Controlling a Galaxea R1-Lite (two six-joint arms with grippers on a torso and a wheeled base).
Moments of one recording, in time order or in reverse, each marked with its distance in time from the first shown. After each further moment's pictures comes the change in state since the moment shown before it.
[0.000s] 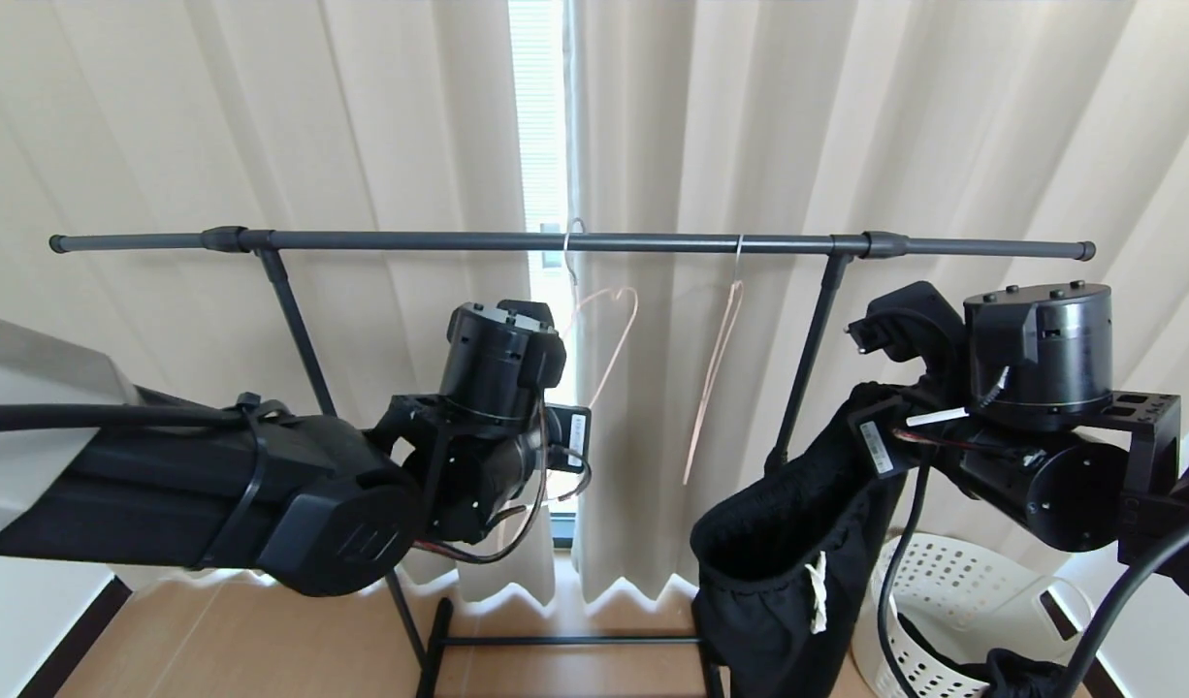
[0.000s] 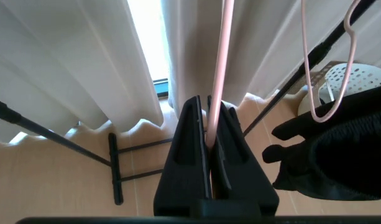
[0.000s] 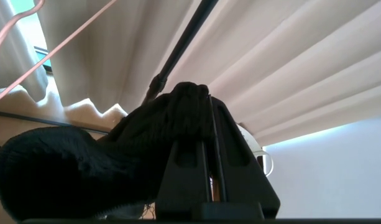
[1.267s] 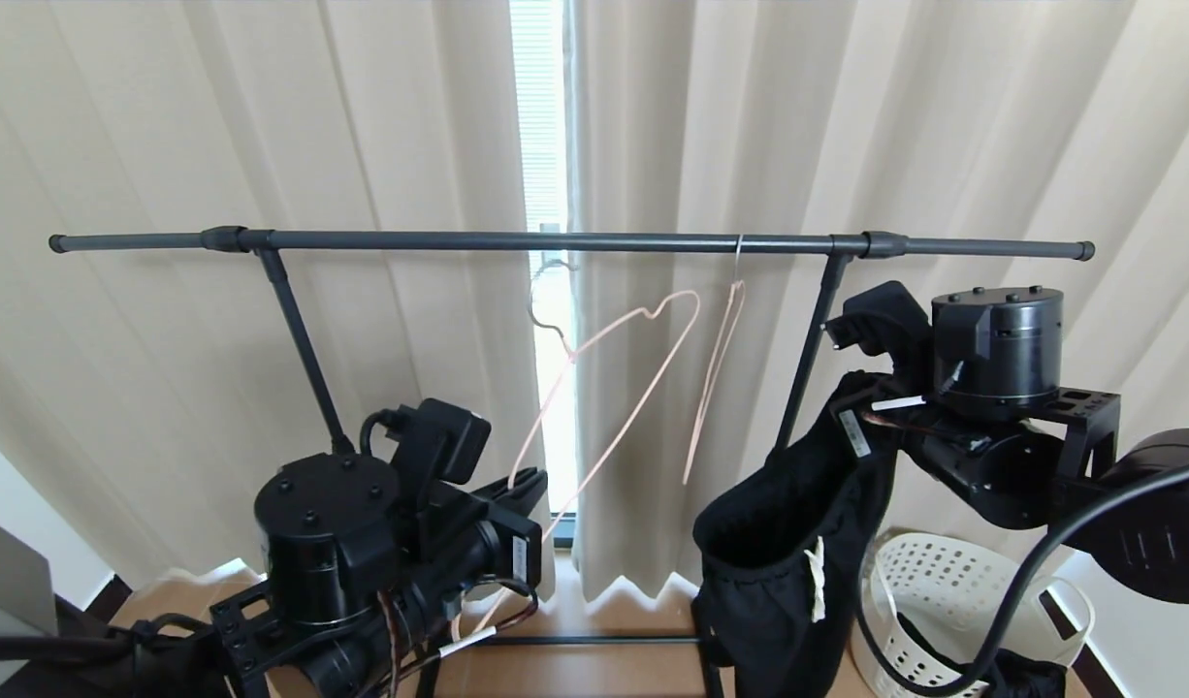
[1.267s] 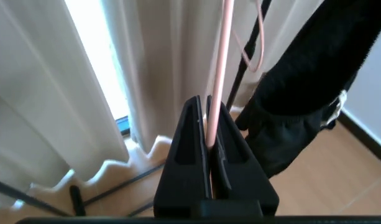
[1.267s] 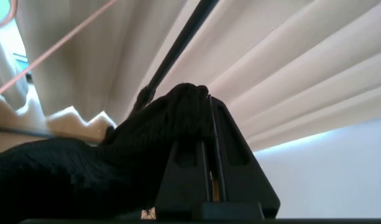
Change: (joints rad) left arm -0.018 -0.094 0.650 -0.831 -0.241 0.122; right arm -0.042 0.103 -0.023 -0.153 -0.016 -0.080
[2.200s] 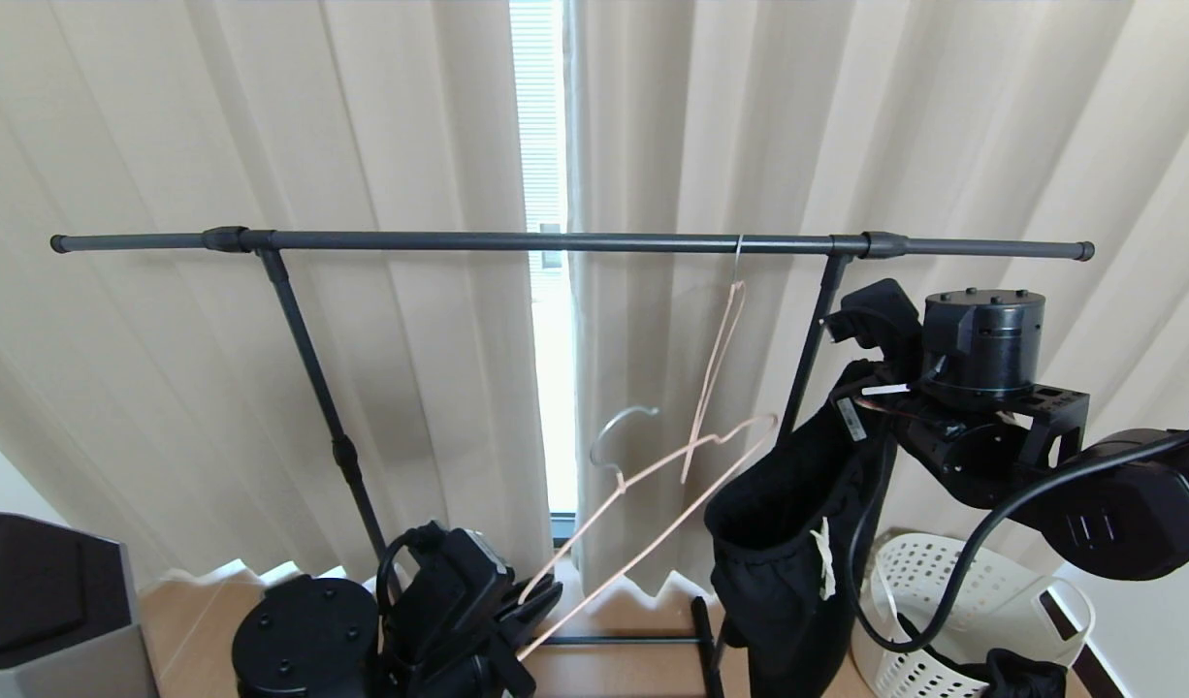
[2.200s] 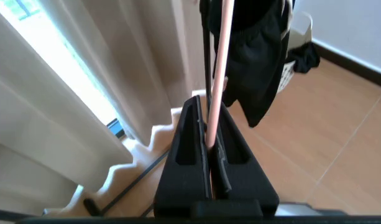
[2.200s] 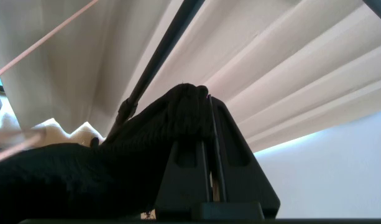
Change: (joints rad) left arm -0.060 0.156 0.287 -0.356 -0.147 0.203; right arm -0.054 0.072 -0.010 -0.117 -0.002 -0.055
